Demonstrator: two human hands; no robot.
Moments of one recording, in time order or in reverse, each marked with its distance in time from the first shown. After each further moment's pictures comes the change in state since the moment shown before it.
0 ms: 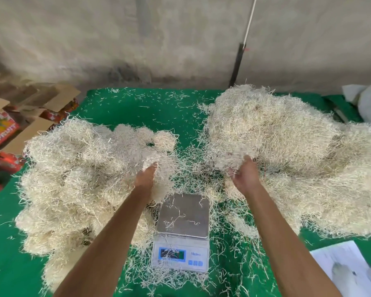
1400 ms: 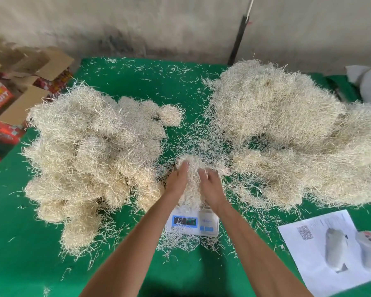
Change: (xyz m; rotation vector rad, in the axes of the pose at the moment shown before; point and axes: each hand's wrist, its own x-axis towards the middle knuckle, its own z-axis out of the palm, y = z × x) left_hand -0.070 -0.077 -0.007 0.411 -0.326 0.177; right_hand -0.091 0.159 0.036 -0.678 -0.250 -0.234
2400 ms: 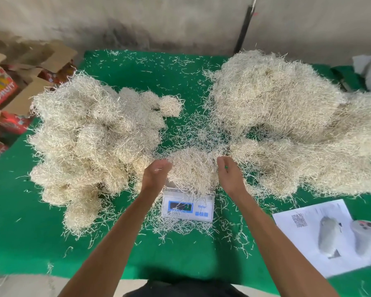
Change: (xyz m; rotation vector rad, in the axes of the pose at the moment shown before) left_hand -0.014 -0.048 -0.043 0.072 0.199 0.282; right_hand -0.007 0.017 -0.071 -0.333 0.099 -0.173
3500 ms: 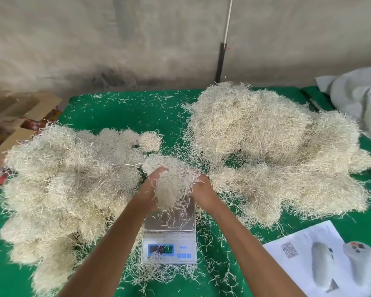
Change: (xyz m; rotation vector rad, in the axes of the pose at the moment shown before) left_hand 0.032 0.111 0.045 -0.569 -0.316 -0.294; right_hand 0.033 -0.054 -0.041 0.348 -0.299 0.109
